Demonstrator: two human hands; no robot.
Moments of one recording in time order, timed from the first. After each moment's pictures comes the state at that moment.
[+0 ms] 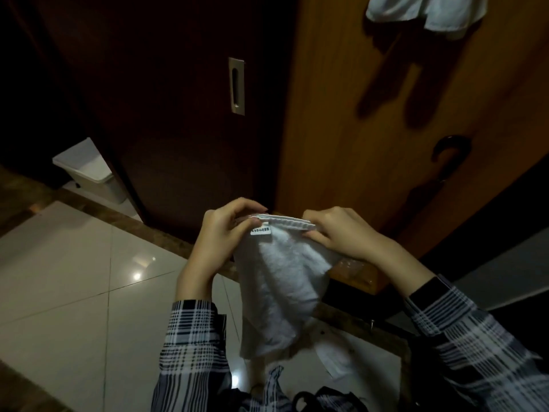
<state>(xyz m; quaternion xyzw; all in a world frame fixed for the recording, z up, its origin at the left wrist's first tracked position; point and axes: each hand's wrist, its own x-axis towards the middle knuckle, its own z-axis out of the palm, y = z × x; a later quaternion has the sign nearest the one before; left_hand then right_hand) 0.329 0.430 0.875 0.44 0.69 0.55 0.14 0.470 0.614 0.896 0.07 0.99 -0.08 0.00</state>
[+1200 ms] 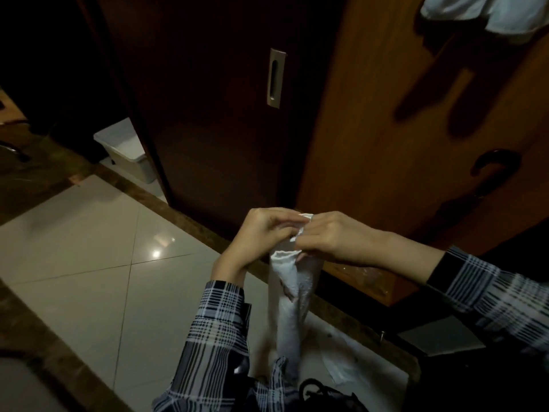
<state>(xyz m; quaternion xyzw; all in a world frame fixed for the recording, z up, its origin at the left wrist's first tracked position) 0.333 0.448 0.851 0.47 0.67 0.54 0.18 0.438 0.597 0.890 -0.30 0.95 -0.08 -0.10</state>
